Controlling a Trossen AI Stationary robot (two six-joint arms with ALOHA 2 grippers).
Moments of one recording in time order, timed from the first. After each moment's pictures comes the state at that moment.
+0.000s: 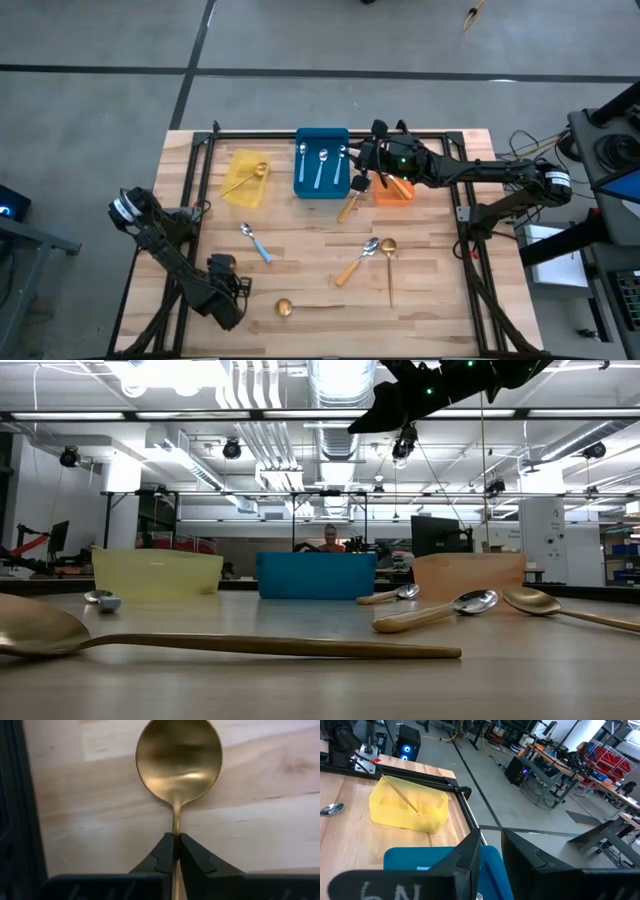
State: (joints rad) left arm -0.90 1.71 0.91 -0.99 -0.09 -2.35; right arm -0.26 1.35 0.94 0.22 0.20 -0.40
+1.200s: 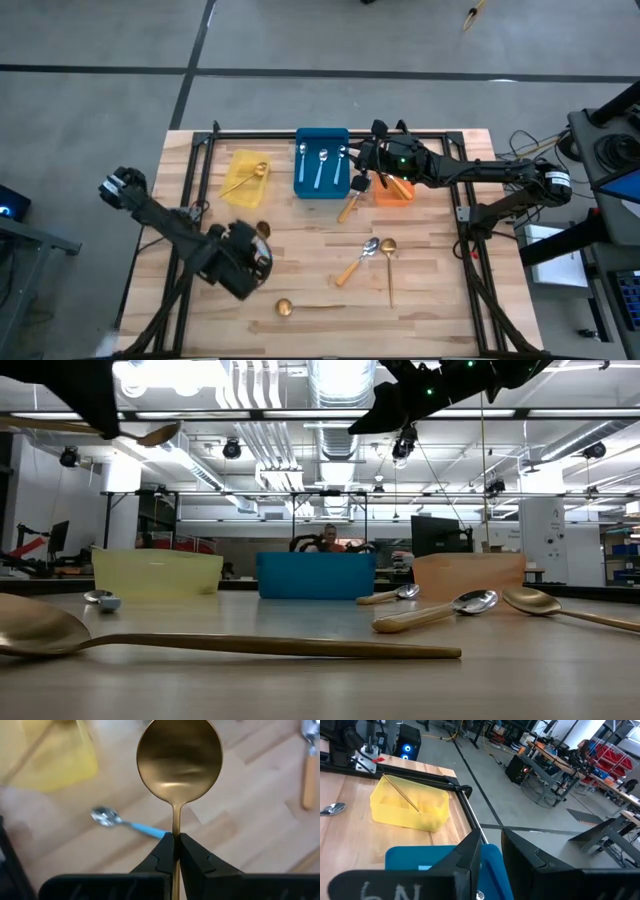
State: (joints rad) left arm -0.61 1.48 1.27 -1.32 -0.51 -1.62; right arm -0.26 1.35 0.94 0.21 0.20 -0.39
